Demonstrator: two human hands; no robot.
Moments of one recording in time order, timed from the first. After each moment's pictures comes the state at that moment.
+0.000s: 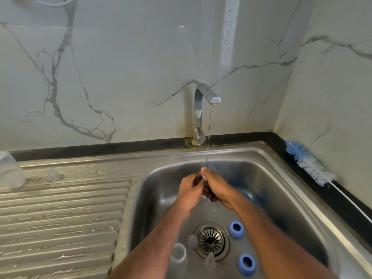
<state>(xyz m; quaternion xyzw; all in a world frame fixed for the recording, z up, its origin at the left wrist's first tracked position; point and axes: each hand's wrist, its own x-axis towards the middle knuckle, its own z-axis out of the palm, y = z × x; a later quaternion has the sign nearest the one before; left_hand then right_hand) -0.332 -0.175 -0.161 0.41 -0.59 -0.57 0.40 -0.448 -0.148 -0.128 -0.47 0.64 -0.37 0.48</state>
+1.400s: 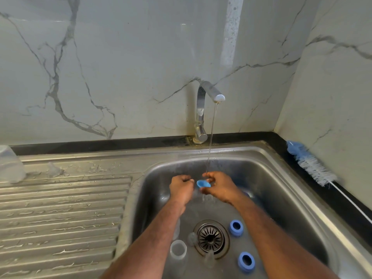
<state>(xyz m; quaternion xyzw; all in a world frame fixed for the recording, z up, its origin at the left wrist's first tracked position) -0.318 -0.182 -0.156 0.58 -0.48 -0.52 0.39 -0.465 -0.155 -0.147 -0.58 0.70 -0.27 0.32</state>
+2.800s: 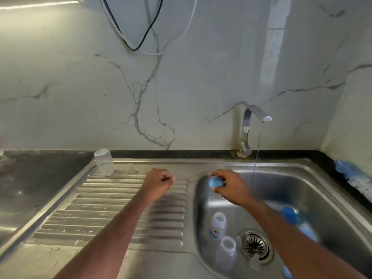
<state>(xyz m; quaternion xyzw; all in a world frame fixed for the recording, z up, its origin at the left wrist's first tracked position) -0.085 -0.147 -0.060 0.58 -0.69 -0.25 0.35 -0.358 -0.137 -0.090 -0.70 0.60 -0.32 0.21</state>
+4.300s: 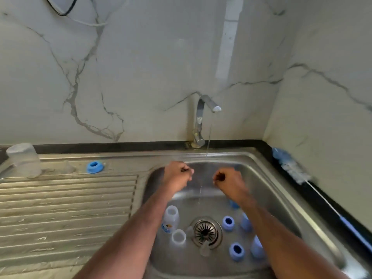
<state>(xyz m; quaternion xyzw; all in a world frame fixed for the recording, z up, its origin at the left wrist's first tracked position) -0.273 -0.165 -0.088 0.50 -0.69 -0.37 0.36 -0.474 -0.115 -0.112 -0.58 0.74 -0.30 0.14</state>
